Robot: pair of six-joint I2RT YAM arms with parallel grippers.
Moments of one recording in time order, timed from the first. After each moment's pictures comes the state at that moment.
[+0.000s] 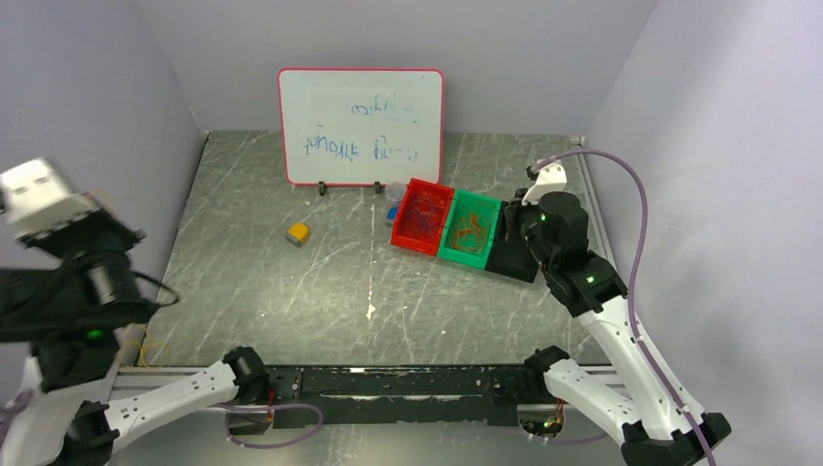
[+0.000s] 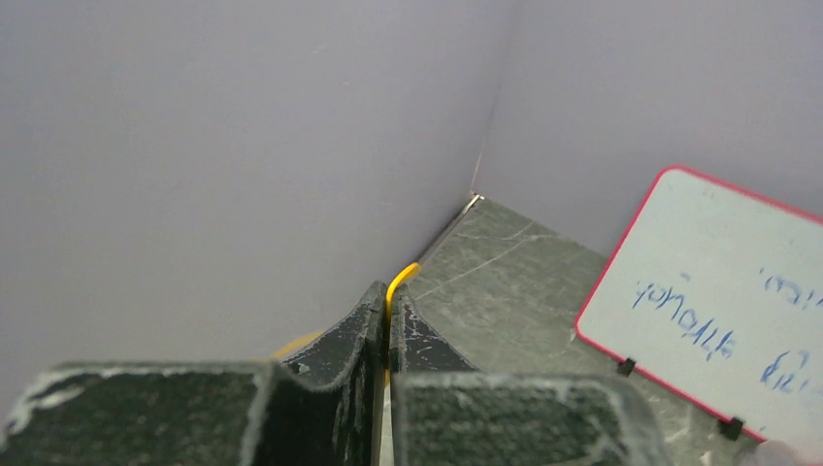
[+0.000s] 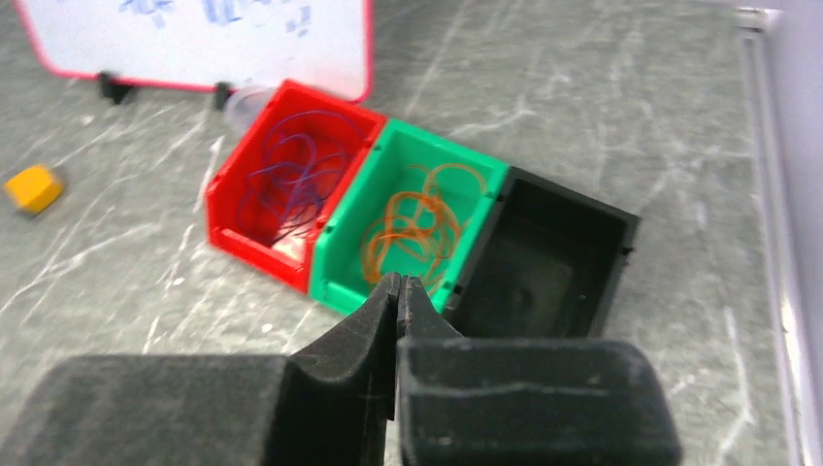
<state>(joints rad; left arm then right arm) -0.93 0.56 1.39 -0.18 -1.52 0.50 0.44 0.84 0.99 -0.50 0.30 0.14</state>
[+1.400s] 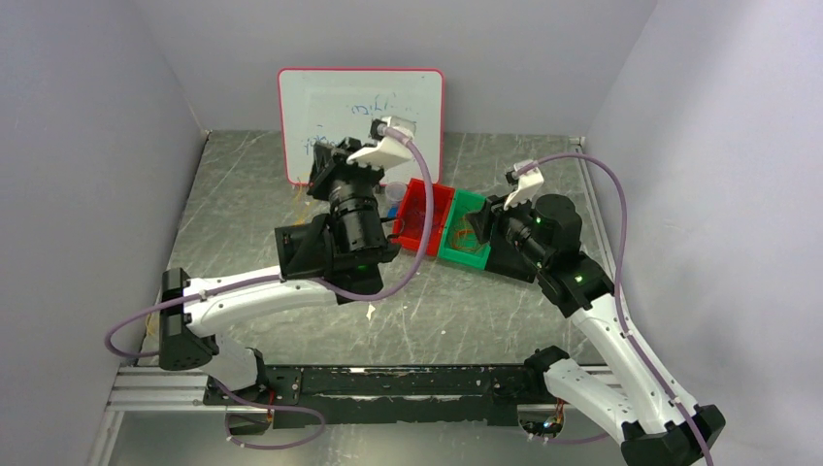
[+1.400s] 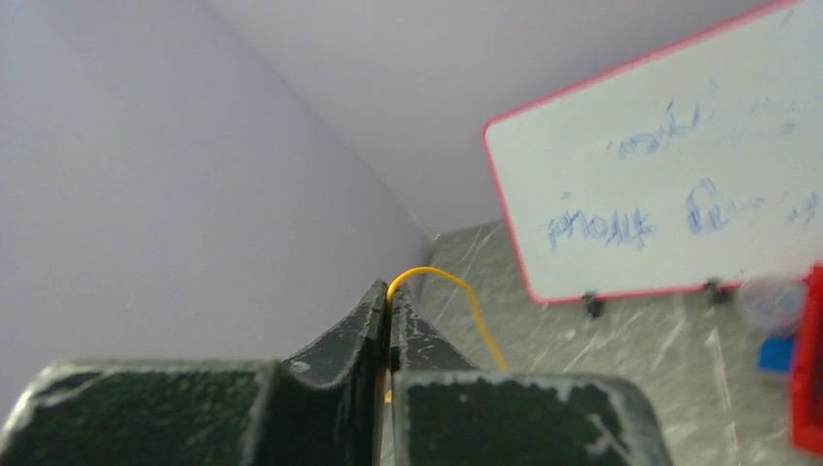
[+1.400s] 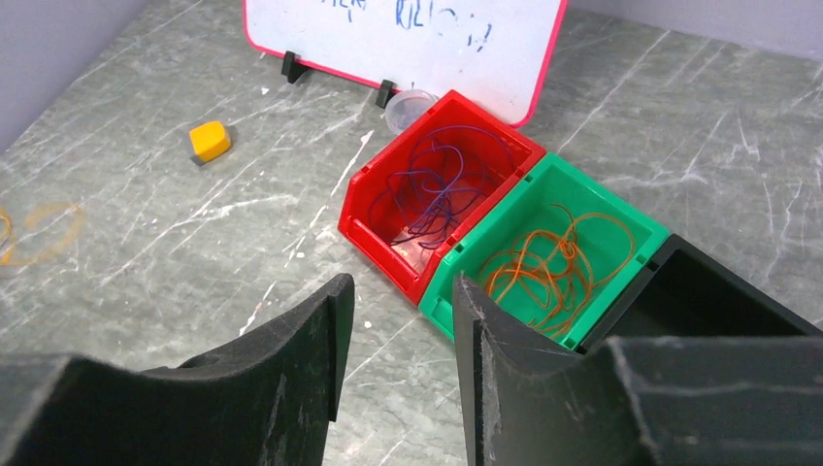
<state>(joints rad) -1.30 1.54 1.49 1.51 -1.50 2.07 0.44 0.84 0.88 -0.30 -0.09 0.12</state>
